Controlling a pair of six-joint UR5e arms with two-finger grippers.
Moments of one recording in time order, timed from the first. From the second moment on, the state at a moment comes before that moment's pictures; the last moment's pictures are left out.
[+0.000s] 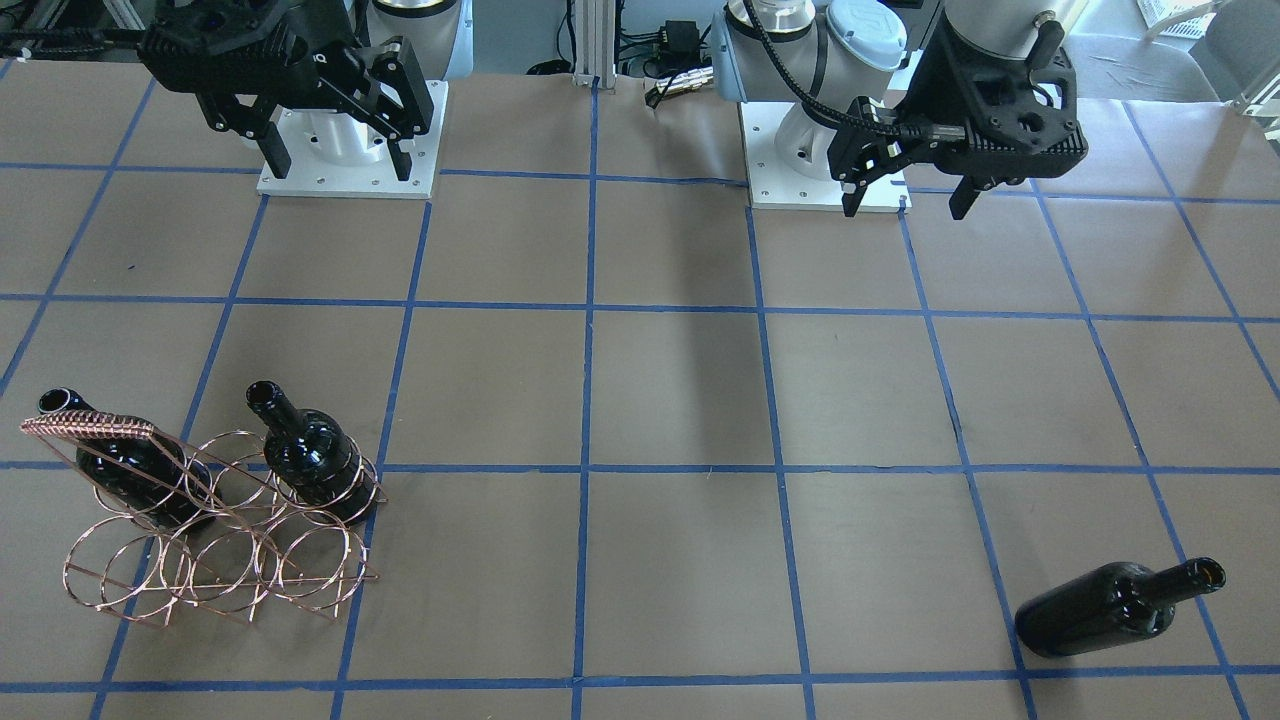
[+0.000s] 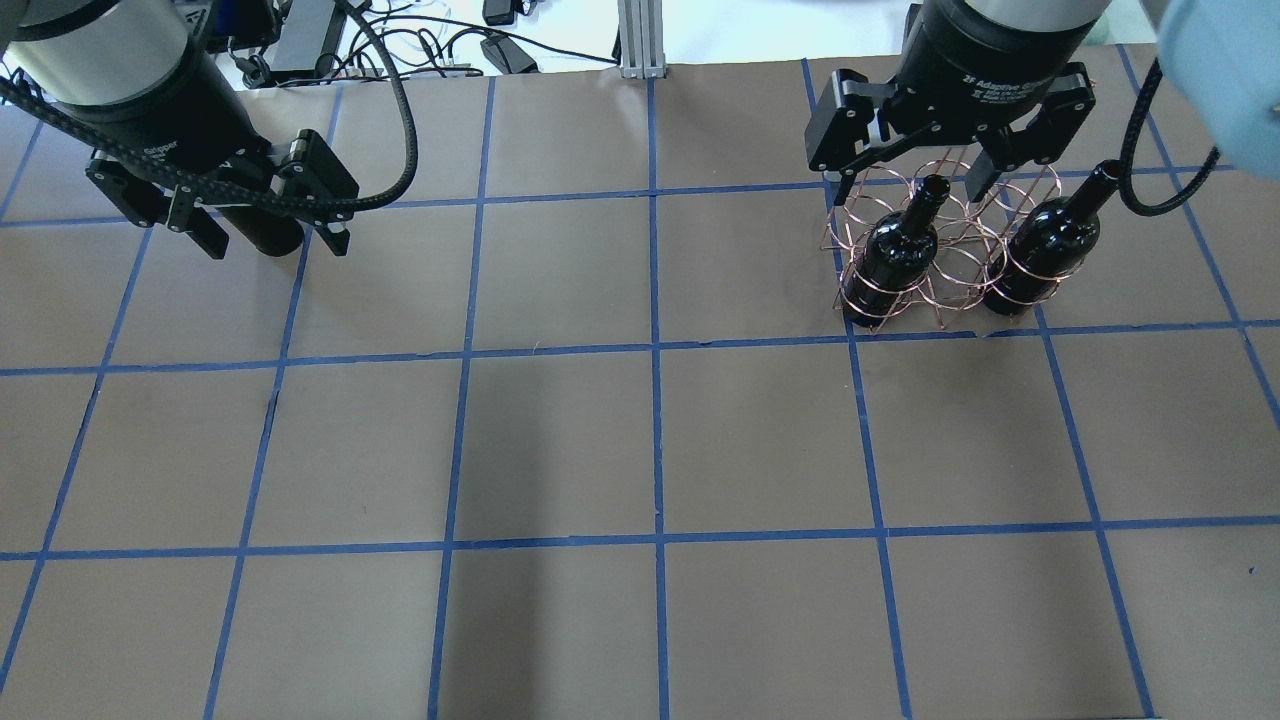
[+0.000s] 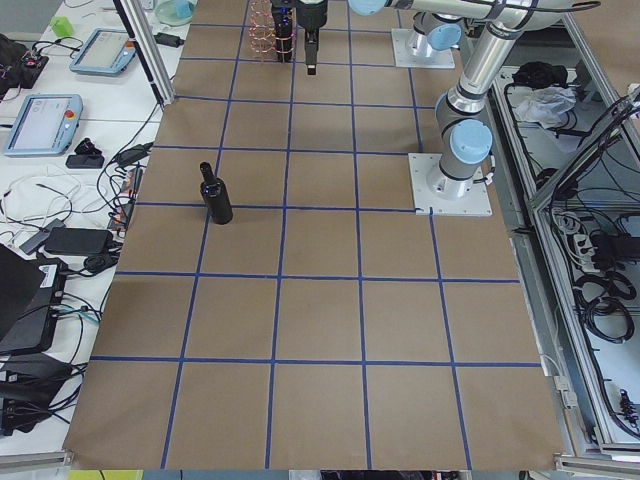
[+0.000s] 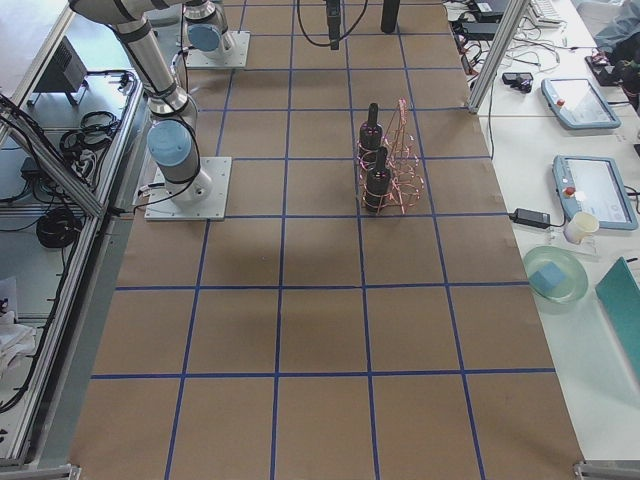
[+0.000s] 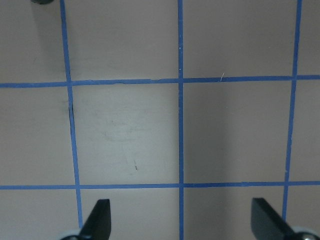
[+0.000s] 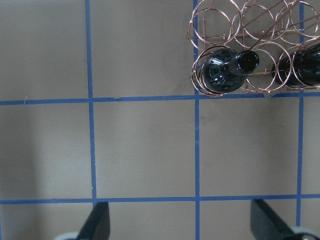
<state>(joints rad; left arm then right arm) -1.54 -1.51 -1.52 -1.69 1.59 0.04 1.69 -1.62 1.45 -1.49 -1.56 0.13</state>
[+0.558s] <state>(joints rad) -1.53 -1.50 -1.52 -1.70 1.61 0.04 1.69 -1.62 1.45 -1.49 -1.56 0.13</state>
